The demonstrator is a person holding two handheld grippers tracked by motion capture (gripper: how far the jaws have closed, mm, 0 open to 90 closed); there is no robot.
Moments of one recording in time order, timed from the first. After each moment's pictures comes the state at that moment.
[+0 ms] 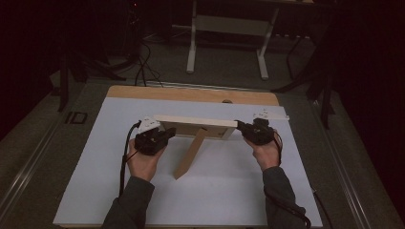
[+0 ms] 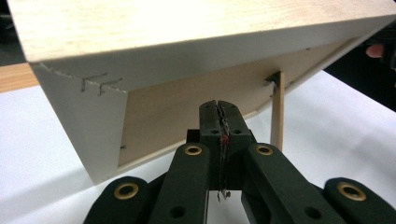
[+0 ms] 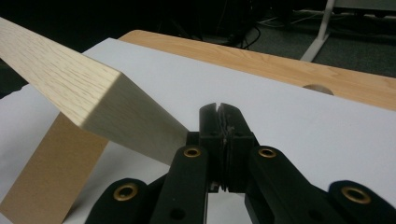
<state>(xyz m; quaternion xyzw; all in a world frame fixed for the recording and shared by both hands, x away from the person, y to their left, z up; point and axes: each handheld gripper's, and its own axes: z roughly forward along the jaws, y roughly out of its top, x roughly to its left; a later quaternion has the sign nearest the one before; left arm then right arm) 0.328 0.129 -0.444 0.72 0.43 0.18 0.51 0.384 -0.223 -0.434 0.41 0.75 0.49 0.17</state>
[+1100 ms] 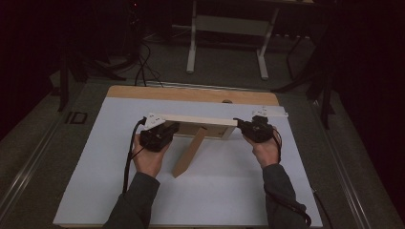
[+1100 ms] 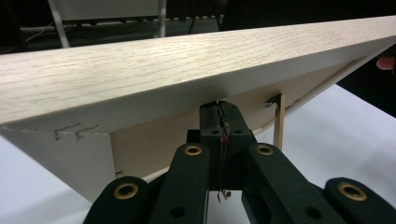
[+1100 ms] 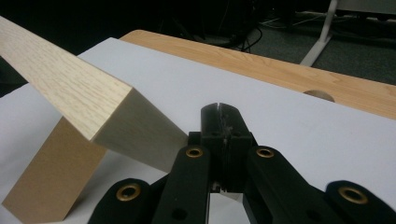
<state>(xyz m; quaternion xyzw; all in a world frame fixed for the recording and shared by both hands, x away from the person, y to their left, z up) 0.335 0.114 -0.437 0.72 0.44 0.21 0.50 0.389 -0.221 -0.429 0.40 0.75 0.49 0.17</state>
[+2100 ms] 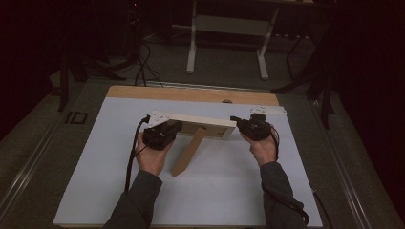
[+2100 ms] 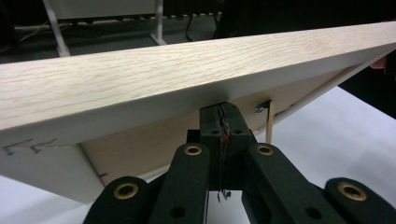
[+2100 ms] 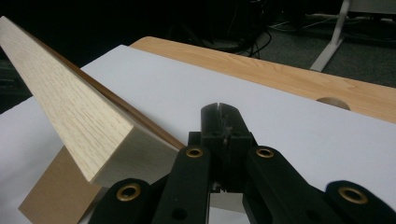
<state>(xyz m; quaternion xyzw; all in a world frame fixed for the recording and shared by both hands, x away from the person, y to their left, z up) 0.339 0.107 -0.432 0.72 0.43 0.20 0.50 0.393 -0.214 -0.426 0.40 0.75 0.51 0.15</state>
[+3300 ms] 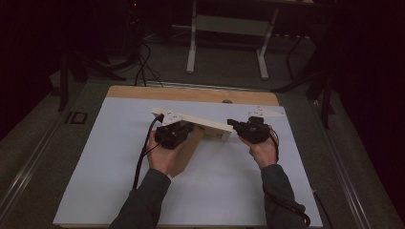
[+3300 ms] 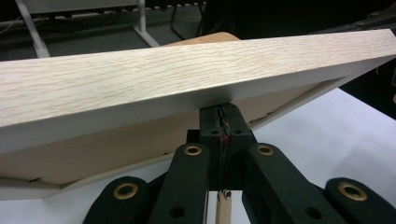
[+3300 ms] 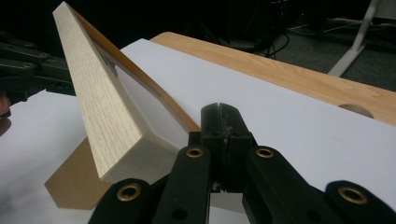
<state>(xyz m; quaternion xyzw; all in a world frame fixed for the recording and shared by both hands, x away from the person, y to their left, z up) 0.346 0.077 -0.431 0.74 0.41 0.18 0.50 0.384 -0.209 -0.423 0.36 0.77 0.51 0.14</state>
